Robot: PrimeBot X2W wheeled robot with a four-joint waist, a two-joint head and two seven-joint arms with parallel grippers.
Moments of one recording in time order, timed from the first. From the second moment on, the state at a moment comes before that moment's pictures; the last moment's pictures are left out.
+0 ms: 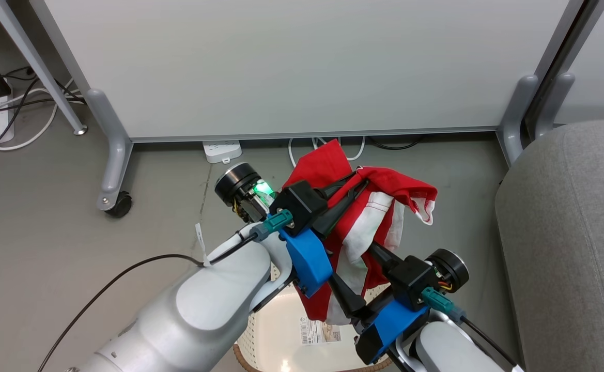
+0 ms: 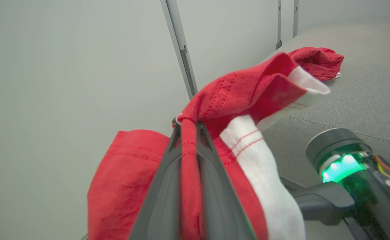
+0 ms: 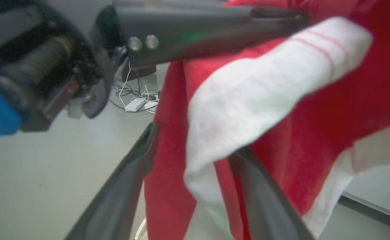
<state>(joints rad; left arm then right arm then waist) -0.89 0.11 -1.06 0.61 -0.51 -0.08 -0.25 -0.37 -0.09 0.56 0.44 0.14 0.13 -0.26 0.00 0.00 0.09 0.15</state>
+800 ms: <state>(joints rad) -0.90 0.11 -1.06 0.63 -0.50 -0.08 -0.26 -0.42 -0.07 0.55 0.50 0.14 0.13 -0.26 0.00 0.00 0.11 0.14</state>
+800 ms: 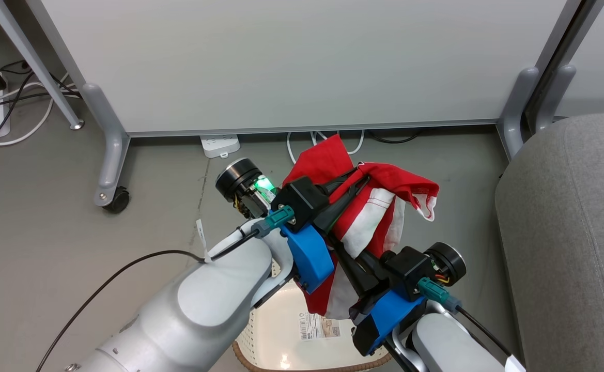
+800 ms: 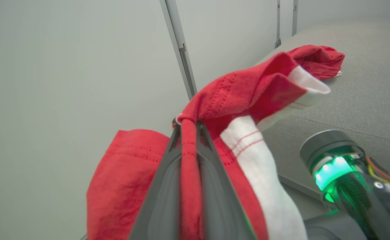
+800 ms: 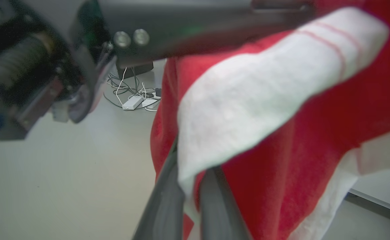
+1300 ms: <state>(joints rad) -0.90 0.10 -1.06 0.63 -0.50 -0.08 -0.26 -0.41 -0.07 0.54 0.50 0.14 0.13 -0.26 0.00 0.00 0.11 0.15</state>
